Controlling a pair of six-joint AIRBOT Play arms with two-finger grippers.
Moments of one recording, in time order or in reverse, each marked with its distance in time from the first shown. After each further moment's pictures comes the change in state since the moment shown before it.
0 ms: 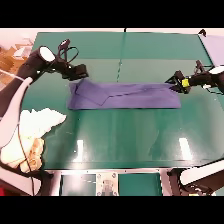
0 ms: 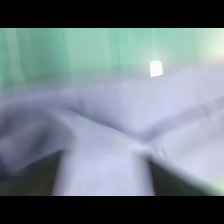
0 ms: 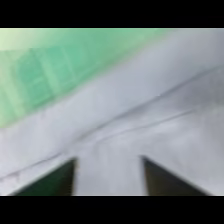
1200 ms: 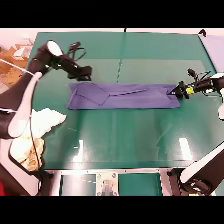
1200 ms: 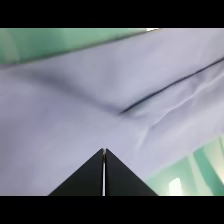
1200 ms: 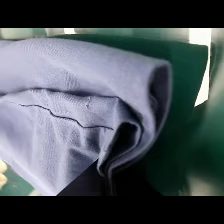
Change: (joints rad) left arm -0.071 -0.133 0.198 -0.006 -0.235 0.026; right arm -0.144 -0.346 0.348 0.002 0.462 -0.372
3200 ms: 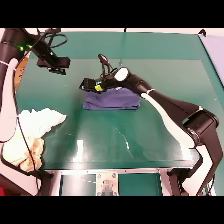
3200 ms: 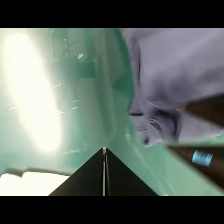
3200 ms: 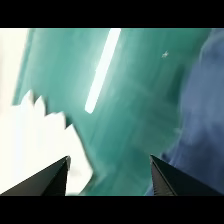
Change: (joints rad) left arm 0.112 0.100 0.232 0.361 -0.441 -0.040; right arm 1.077 0.195 -0.124 0.198 -0.817 0.304
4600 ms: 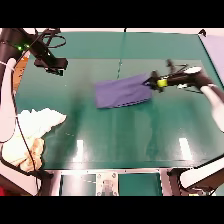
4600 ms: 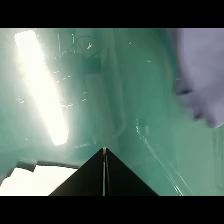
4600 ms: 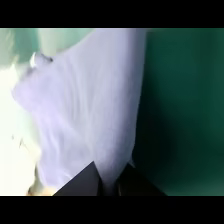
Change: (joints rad) left arm 0.004 0.002 0.000 0.010 -0.027 0.044; right arm -0.766 0.160 -0.289 0.076 0.426 -0.128
